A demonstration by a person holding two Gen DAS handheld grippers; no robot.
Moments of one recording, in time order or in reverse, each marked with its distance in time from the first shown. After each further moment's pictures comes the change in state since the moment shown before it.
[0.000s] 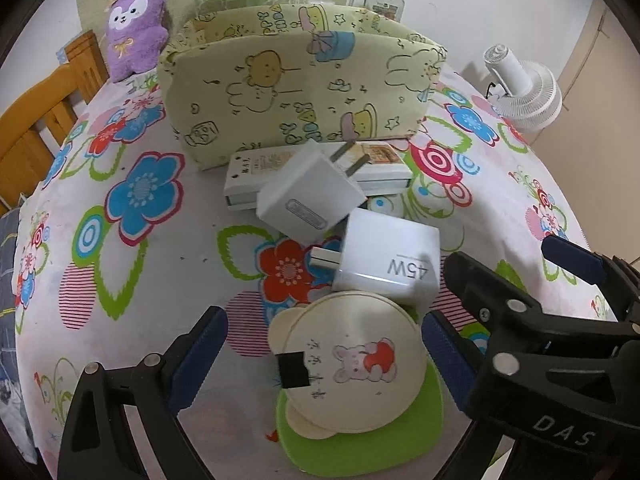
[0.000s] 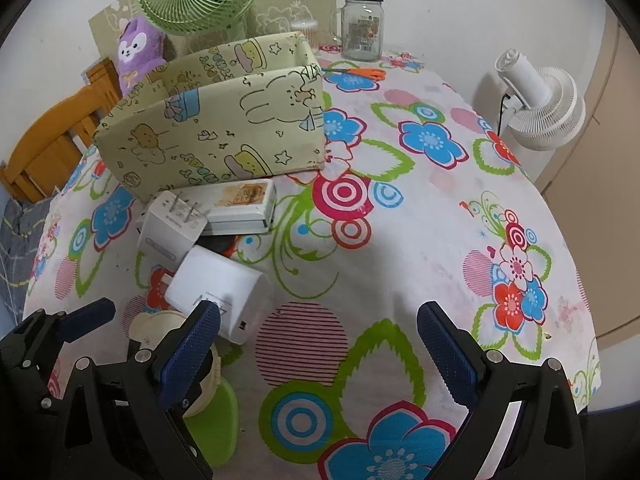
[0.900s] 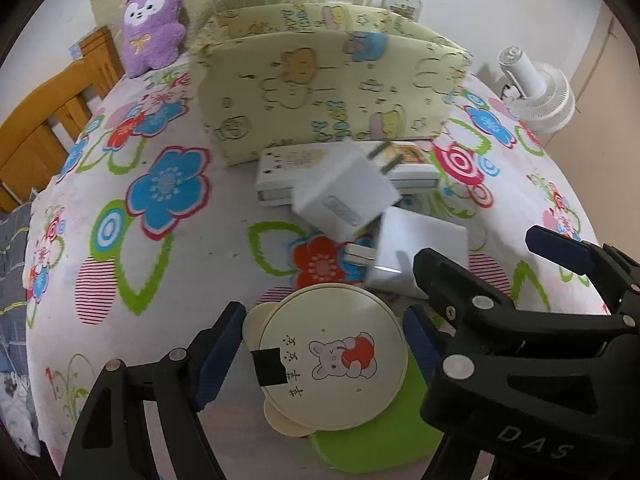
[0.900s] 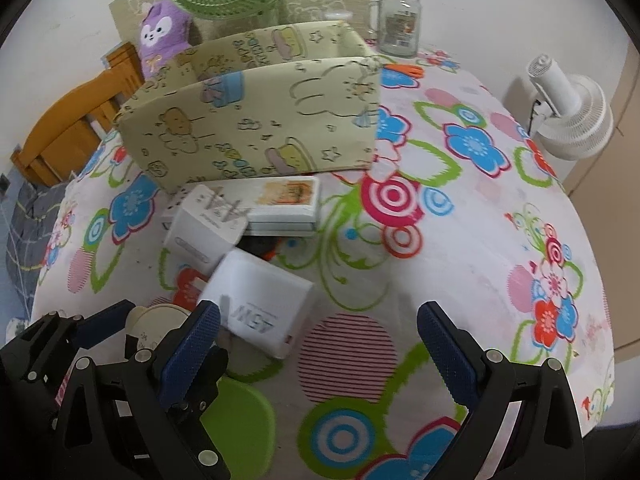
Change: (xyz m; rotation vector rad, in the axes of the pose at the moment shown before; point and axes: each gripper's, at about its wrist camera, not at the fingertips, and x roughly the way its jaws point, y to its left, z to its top) left arm -0.003 0.018 -0.001 -0.024 -0.001 0.056; right arm 0.014 0.029 0.009 -0.052 0.025 0.081
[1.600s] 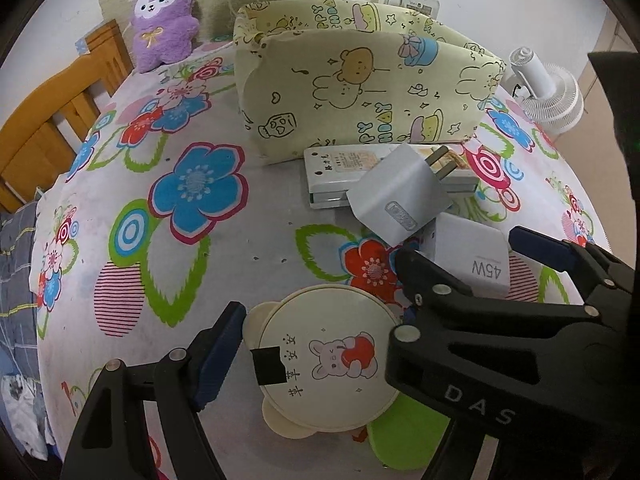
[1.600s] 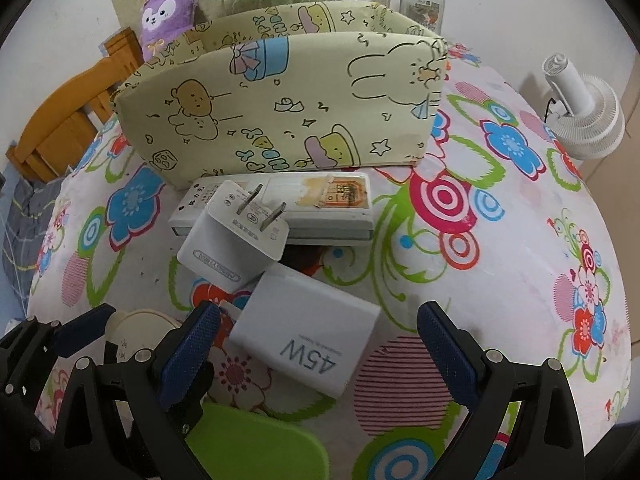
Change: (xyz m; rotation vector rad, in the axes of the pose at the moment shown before) left arm 0.004 0.025 0.006 0.011 0.022 0.008; right arm 0.032 0.027 0.009 0.014 0.034 -0.006
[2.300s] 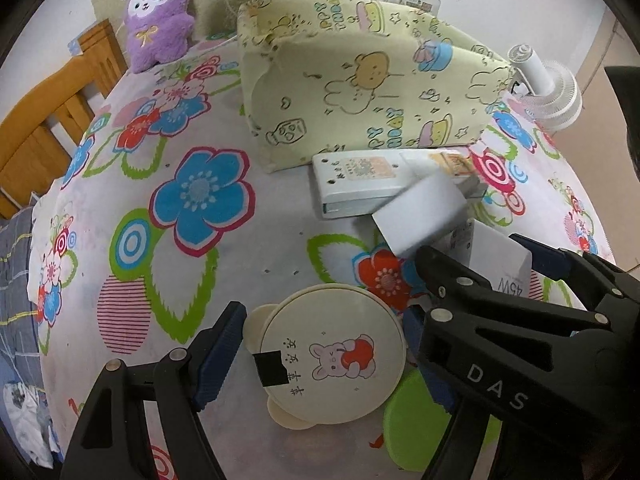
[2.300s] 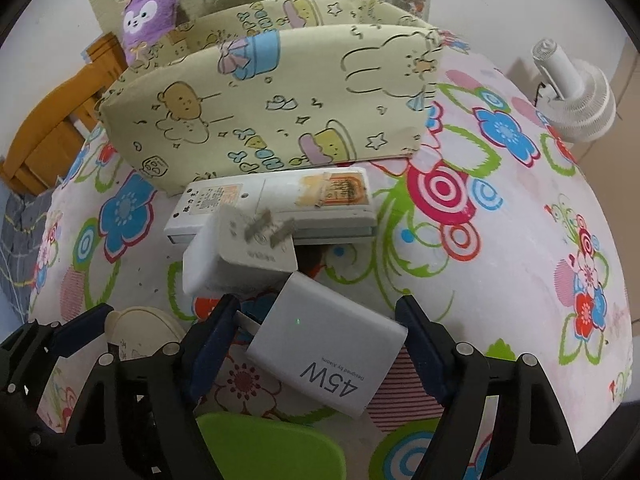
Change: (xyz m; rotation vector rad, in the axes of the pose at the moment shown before) left arm 0.000 0.009 0.011 0.019 0.013 -0.019; right arm -0.005 0.000 0.005 0.060 0.024 -0.037
